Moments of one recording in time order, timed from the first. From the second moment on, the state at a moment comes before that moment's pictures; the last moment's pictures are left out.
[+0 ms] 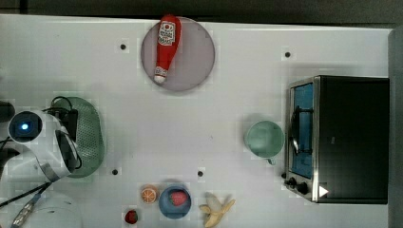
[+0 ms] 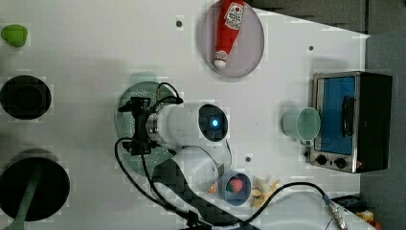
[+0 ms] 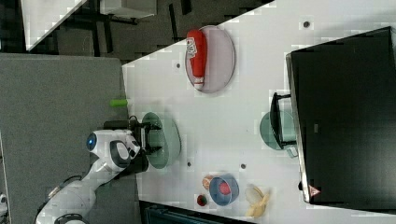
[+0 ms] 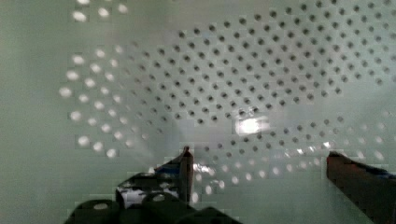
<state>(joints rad) 0.67 0.72 0.09 -1.84 0.30 1.06 1.28</state>
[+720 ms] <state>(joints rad) 0.73 0.30 -0.22 -1.88 0.22 0.53 0.80</state>
